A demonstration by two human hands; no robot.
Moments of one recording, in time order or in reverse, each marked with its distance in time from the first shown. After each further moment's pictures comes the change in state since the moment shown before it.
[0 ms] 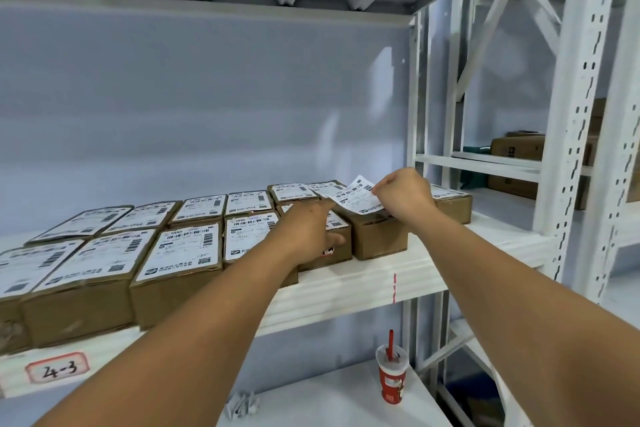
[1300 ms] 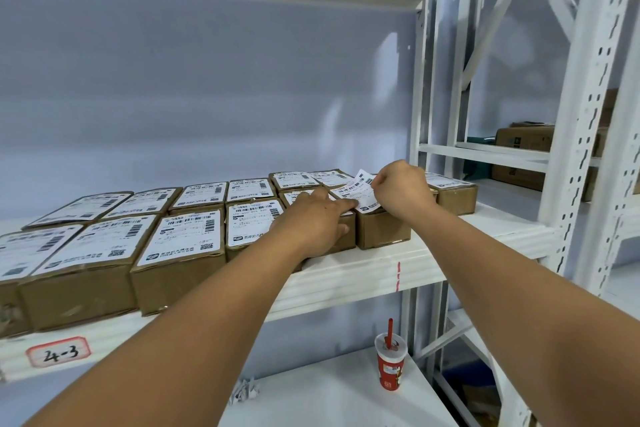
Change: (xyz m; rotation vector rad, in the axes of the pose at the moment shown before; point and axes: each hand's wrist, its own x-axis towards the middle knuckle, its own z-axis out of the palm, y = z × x) left_hand -0.004 0.005 0.003 0.190 -0.114 0.027; right_hand 0.004 0.006 0.015 -0.271 -0.008 -0.167
